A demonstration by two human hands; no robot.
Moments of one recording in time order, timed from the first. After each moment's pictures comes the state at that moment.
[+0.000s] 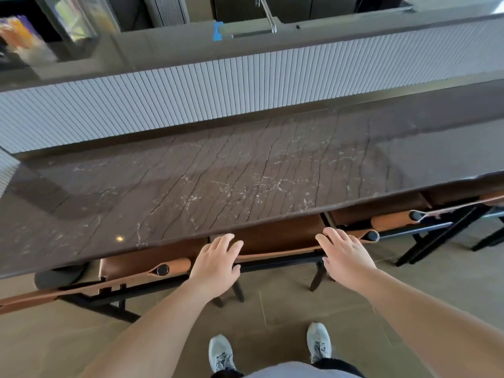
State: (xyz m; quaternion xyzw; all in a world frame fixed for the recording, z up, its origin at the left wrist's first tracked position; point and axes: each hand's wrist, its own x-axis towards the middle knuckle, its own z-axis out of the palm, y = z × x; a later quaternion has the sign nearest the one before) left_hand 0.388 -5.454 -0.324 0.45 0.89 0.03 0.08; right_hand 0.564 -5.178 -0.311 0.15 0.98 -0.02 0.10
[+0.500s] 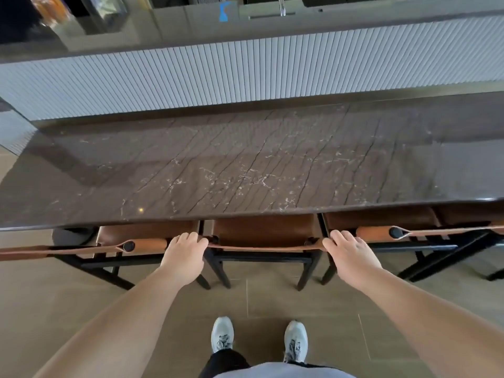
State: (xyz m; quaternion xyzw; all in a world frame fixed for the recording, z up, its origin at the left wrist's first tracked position) left_hand 0.417 -5.416 -0.327 0.30 0.93 -0.13 0.13; right_hand 0.596 -5.059 -0.332 0.06 0.99 0.01 0.16
